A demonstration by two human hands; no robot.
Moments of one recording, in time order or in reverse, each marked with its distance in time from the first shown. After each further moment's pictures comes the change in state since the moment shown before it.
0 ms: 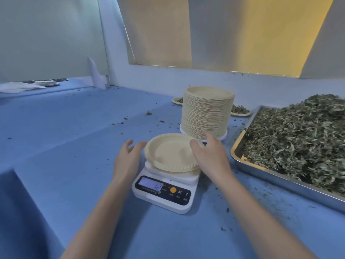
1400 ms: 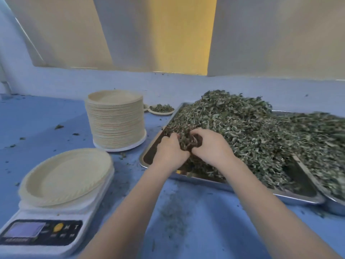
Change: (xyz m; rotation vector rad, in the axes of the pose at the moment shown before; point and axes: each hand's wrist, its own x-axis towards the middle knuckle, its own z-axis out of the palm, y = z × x) left_hand -0.083 0.089 0.269 0.656 -0.627 0.512; right_hand 0.024 0.107 -0.189 -0.492 0.065 0.046
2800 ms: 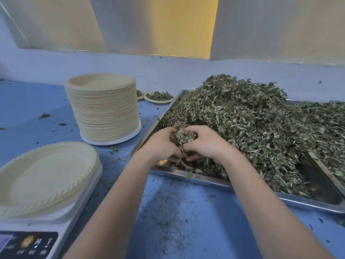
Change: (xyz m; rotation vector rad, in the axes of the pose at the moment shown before) left_hand 0.020 -0.017 -0.004 -0.502 -0.275 -0.131; right_hand 0.028 0.013 0.027 0.664 -0.331 0.129
